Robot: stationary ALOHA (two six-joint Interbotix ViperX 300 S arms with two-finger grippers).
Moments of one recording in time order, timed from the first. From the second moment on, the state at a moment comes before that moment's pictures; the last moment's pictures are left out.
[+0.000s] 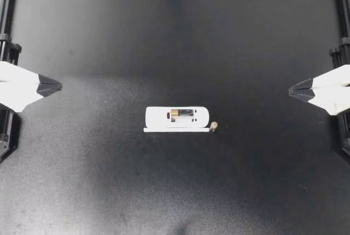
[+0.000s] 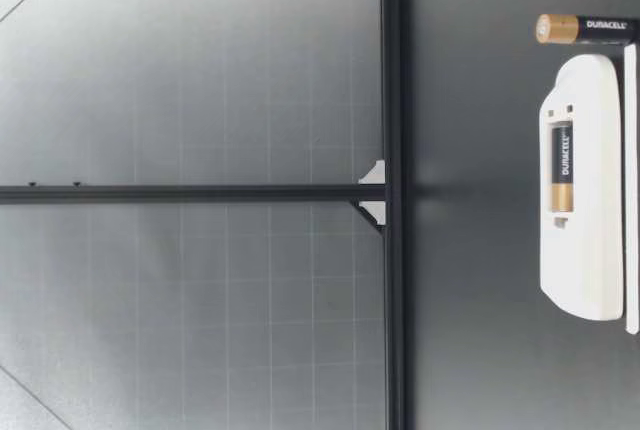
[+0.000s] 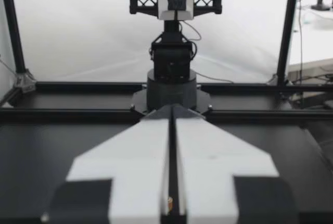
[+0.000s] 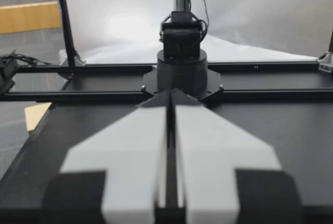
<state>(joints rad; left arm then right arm) 0.00 -0.96 1.17 0.00 -0.29 0.00 -0.01 -0.96 1.17 0.00 -0.29 0.00</state>
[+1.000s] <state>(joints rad) 0.02 -0.92 1.23 0.00 -0.42 0.01 -0.03 -0.35 0.79 0.00 0.22 0.01</state>
